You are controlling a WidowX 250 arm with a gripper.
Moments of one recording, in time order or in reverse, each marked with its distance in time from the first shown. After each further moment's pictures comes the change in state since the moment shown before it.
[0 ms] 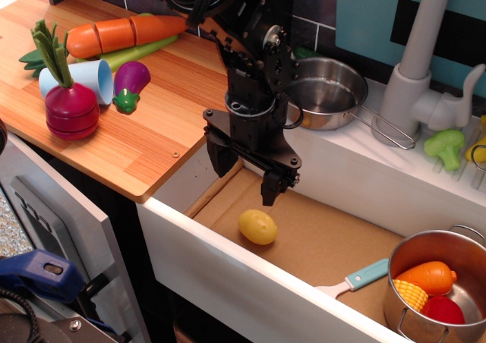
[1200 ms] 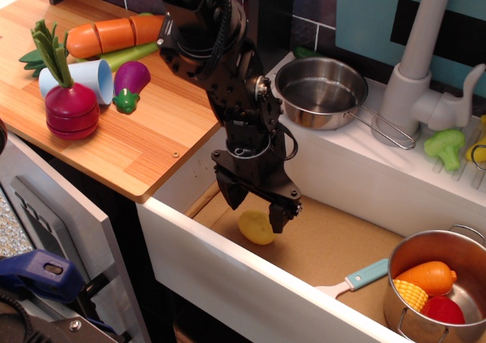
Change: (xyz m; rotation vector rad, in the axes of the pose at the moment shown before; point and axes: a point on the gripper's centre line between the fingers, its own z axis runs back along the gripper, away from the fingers) arm 0.001 -0.004 -0.059 -0.114 -0.044 0.026
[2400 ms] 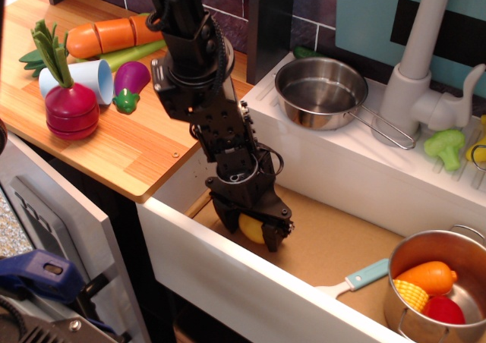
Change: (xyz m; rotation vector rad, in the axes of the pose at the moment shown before) arm -0.011 -0.003 -0.017 -0.040 0.046 0.031
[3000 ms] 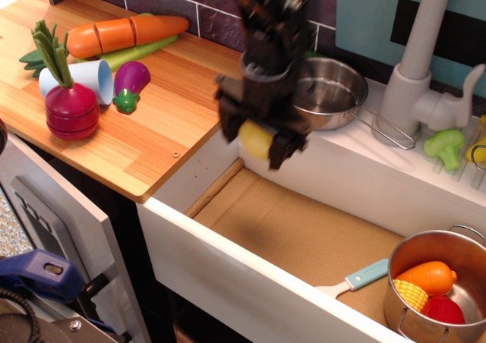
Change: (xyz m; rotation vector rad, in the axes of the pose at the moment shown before) arm 0.048 -0.006 0.101 0.232 -0.003 -0.101
